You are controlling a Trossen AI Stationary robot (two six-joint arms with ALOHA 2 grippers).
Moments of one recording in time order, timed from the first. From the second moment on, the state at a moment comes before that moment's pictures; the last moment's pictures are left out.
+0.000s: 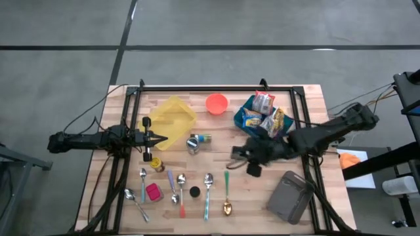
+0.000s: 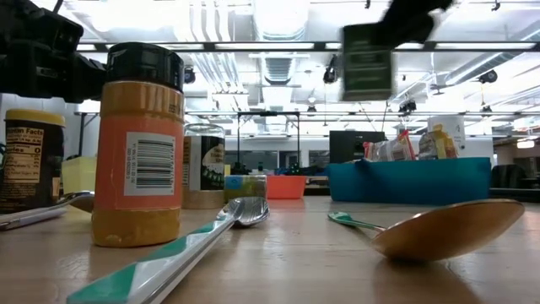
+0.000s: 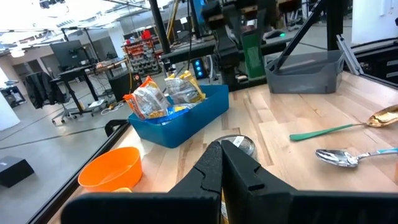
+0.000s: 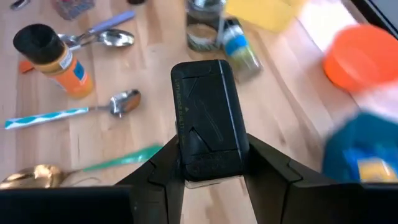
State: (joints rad) left arm 0.00 0.07 0.01 0.00 -0.08 0.26; right arm 0.38 1.31 1.09 -0.70 0.44 0.57
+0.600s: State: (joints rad) left arm 0.00 0.07 0.01 0.00 -0.08 0.26; right arm 0.91 1.27 1.15 -1.26 0.52 1.67
